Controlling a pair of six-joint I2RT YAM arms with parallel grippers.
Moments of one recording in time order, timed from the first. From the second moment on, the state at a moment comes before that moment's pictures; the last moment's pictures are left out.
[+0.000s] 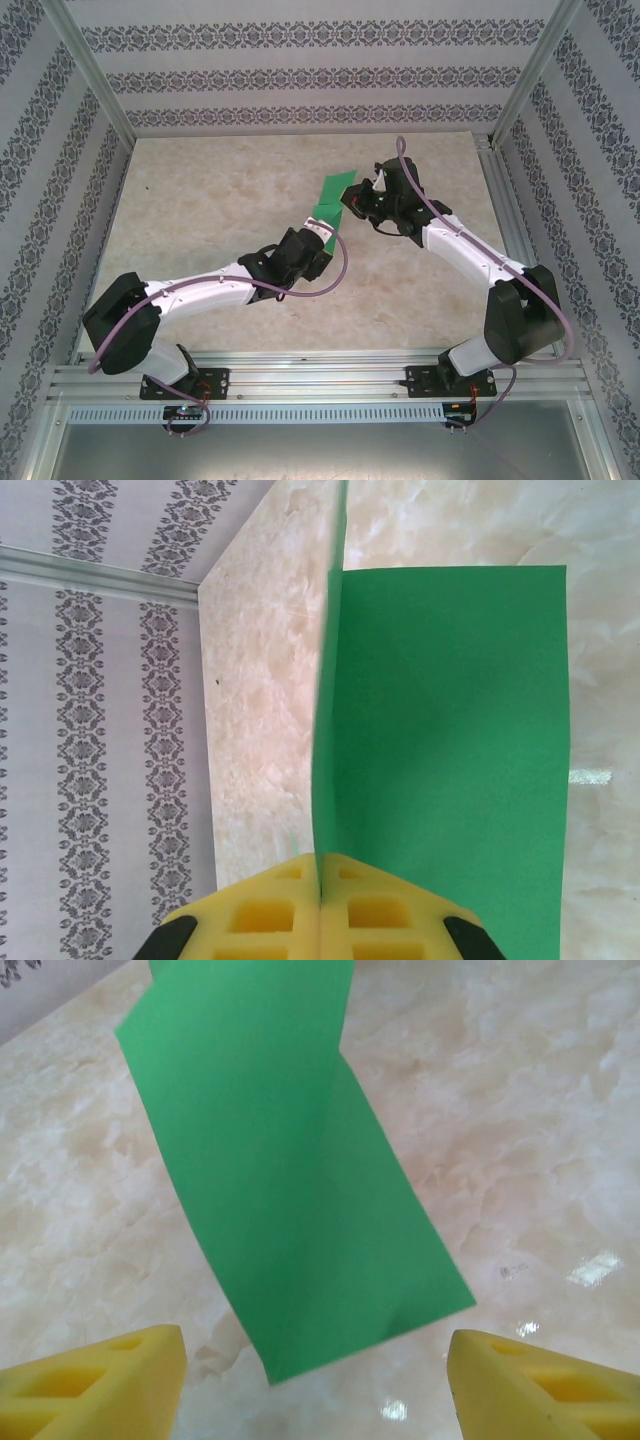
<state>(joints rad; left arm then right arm) -0.94 1.50 0.92 -0.13 -0.42 -0.09 0.42 1.49 1.09 -0.18 -0.41 0.99</state>
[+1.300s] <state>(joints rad) -0.89 1.56 0.97 -0.10 -0.39 -0.17 0.35 1.35 1.11 -0.29 -0.42 0.80</state>
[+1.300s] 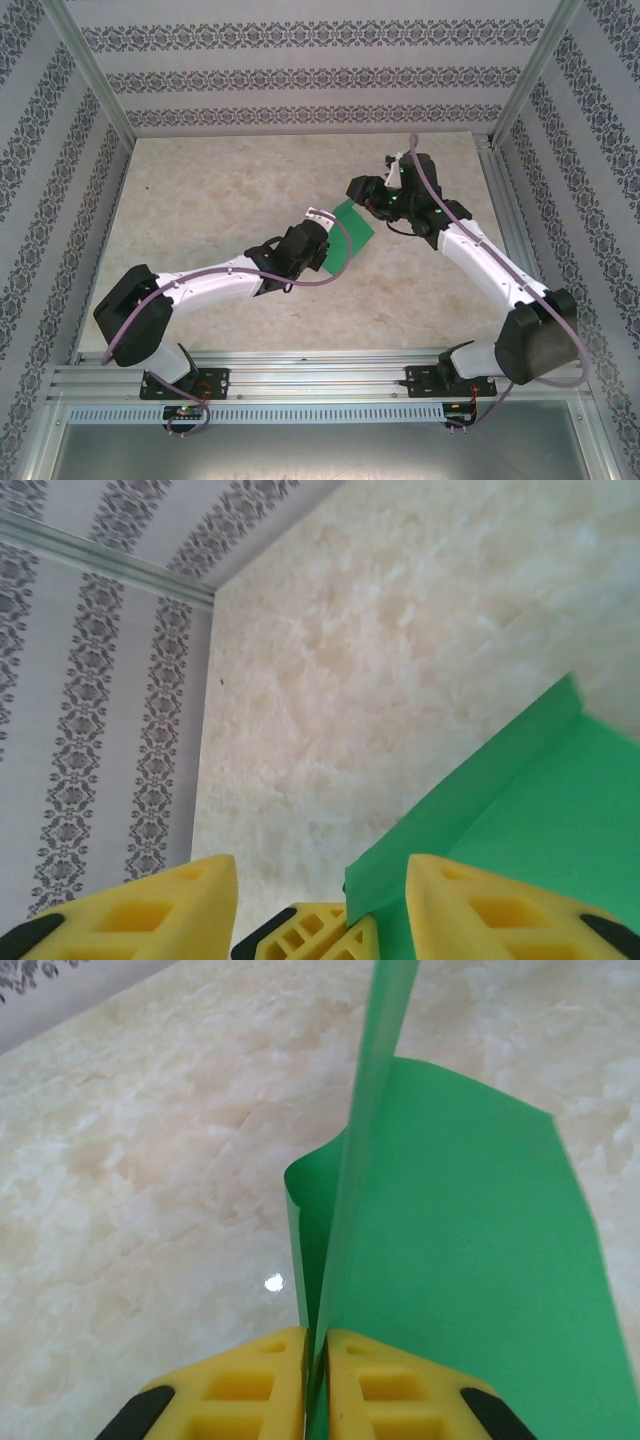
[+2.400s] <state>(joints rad) -0.65 1.42 0.73 0.23 0.16 -0.65 0.31 1.49 0.79 0.11 -0.57 1.09</state>
